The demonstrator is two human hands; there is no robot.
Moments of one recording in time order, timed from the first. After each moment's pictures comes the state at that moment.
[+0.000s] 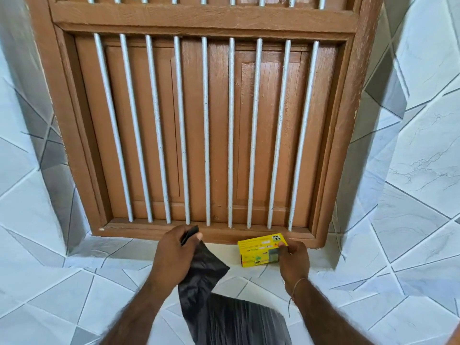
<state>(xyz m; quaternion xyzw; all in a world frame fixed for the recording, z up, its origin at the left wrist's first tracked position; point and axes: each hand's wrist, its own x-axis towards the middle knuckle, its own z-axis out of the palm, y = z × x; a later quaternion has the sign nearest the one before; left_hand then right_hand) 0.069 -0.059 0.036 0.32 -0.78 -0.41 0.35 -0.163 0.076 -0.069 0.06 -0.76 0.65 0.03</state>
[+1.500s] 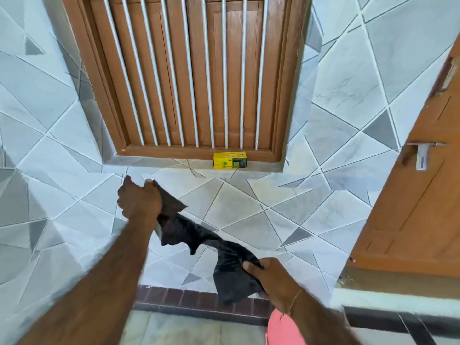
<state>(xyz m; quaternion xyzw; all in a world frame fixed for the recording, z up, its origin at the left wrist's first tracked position) 0.204 0.094 -0.010 0.58 -0.61 -0.31 0.43 0.090 0.367 -0.124 0.19 -0.72 0.55 -0.38</state>
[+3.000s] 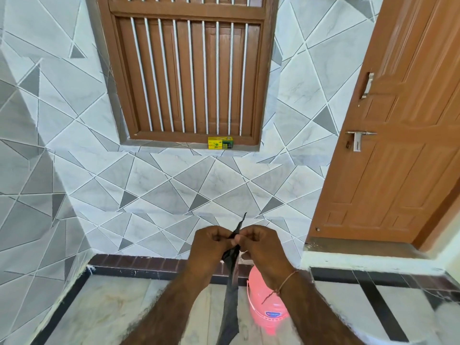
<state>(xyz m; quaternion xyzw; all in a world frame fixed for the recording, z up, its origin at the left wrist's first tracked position) 0.387 0.440 -0.045 0.29 -0.67 -0.64 0.25 0.305 0.542 -0.040 0.24 -0.68 0.65 -0.23</state>
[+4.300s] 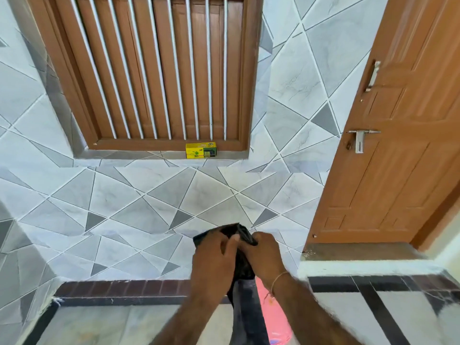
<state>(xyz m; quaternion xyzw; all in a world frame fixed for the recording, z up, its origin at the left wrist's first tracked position) 0.243 0.378 -0.051 0.32 -0.83 -0.39 0.25 0.138 0.448 -0.078 0.20 -0.83 0.51 -0.11</state>
